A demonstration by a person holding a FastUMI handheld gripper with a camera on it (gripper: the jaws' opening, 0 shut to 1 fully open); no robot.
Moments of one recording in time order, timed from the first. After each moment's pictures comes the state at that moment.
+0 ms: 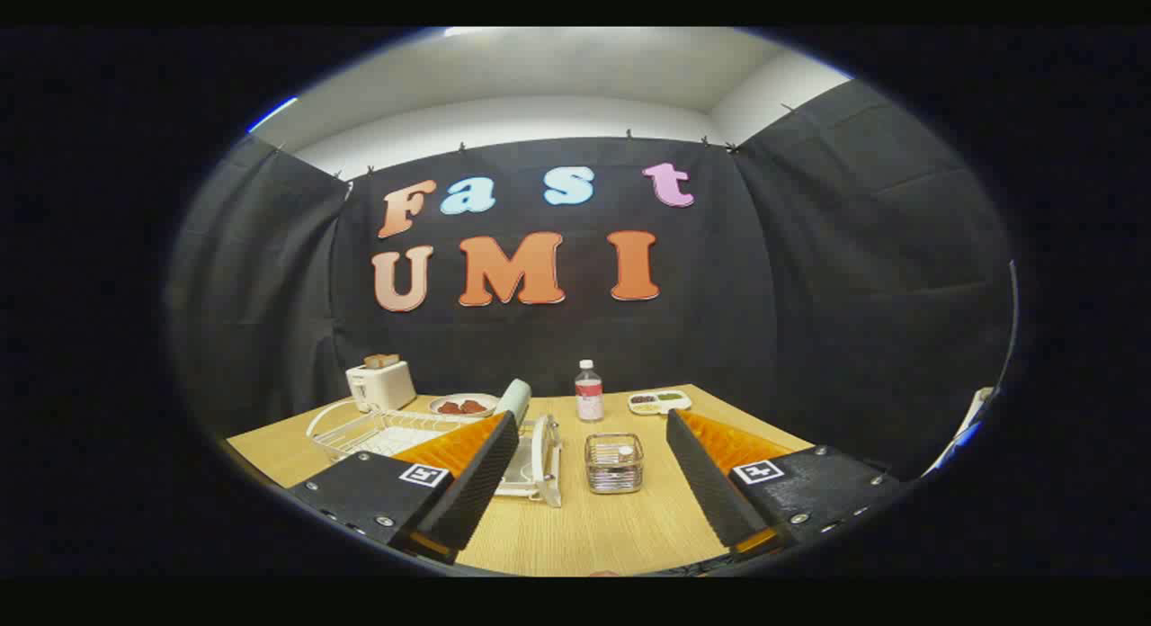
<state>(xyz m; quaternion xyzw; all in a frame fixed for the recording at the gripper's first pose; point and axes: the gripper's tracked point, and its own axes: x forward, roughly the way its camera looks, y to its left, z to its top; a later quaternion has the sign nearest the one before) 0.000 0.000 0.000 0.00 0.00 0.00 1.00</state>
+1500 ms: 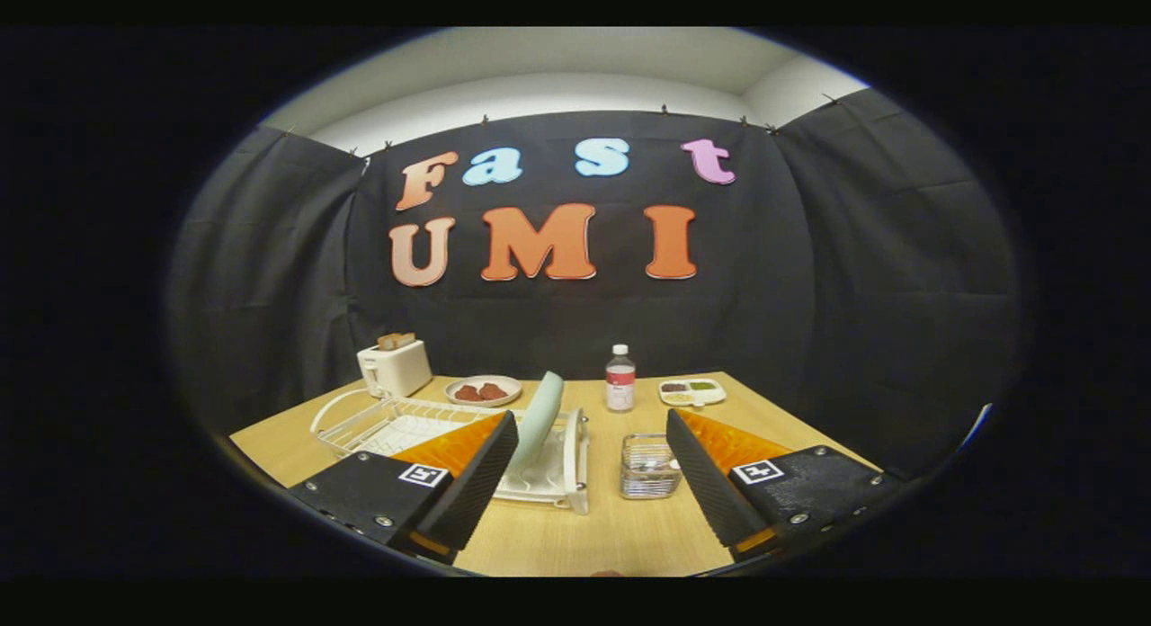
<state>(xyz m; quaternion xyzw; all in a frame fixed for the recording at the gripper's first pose) 0.062 0.061 -0.006 -0.01 0.07 0.05 1.00</state>
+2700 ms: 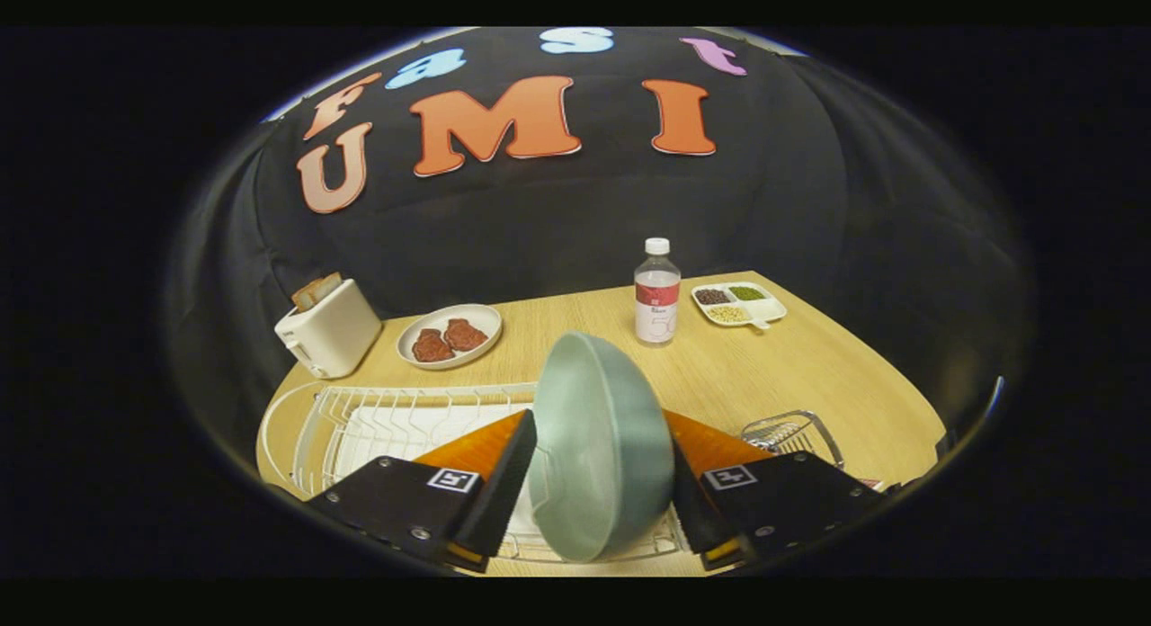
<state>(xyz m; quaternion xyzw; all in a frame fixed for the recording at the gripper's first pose) 0.219 0.128 -0.118 0.01 0.30 -0.03 0.95</state>
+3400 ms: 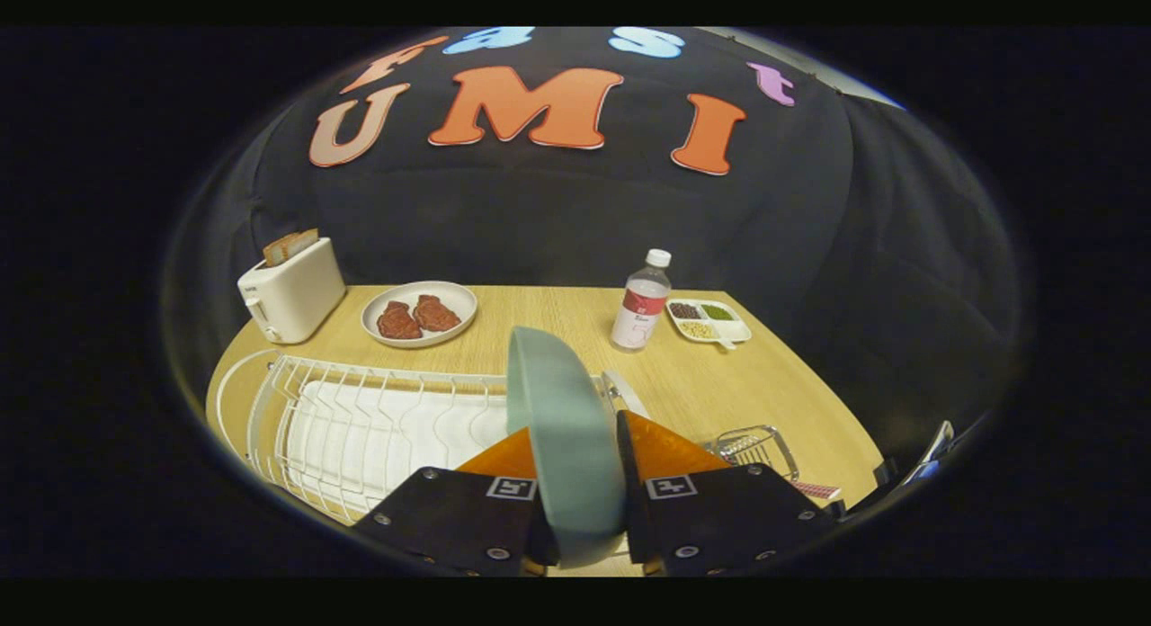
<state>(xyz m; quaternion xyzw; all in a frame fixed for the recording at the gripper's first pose) 0.217 0.137 -0.093 -0.11 0.29 -0.08 0.95</state>
